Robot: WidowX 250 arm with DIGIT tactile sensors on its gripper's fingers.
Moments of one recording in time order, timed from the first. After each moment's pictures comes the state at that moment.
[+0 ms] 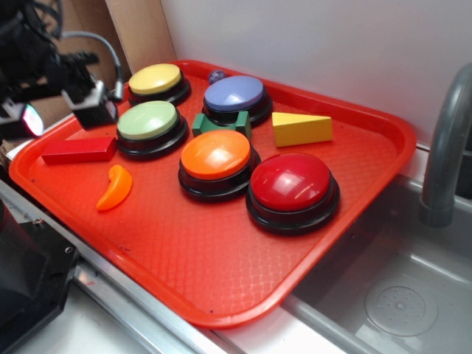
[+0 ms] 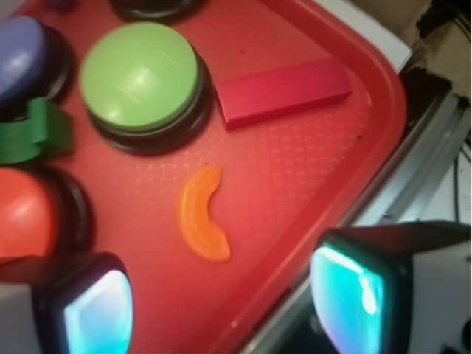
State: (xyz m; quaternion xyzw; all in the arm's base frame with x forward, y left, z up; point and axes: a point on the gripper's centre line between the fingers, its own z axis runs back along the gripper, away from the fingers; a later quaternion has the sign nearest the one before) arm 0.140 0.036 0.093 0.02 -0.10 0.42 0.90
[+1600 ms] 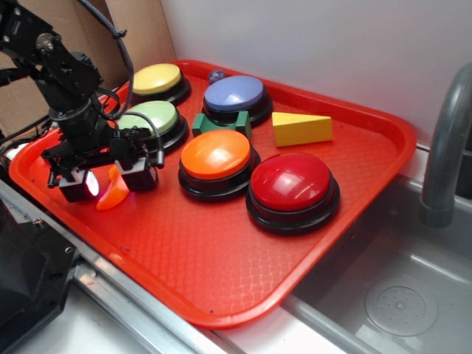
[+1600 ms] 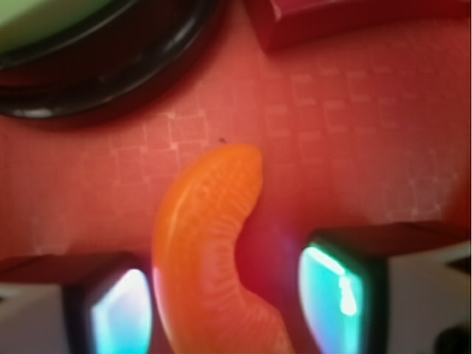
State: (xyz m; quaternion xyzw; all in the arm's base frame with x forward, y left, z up) arm 0.161 0.040 0.010 -0.02 -0.06 0.43 0.90
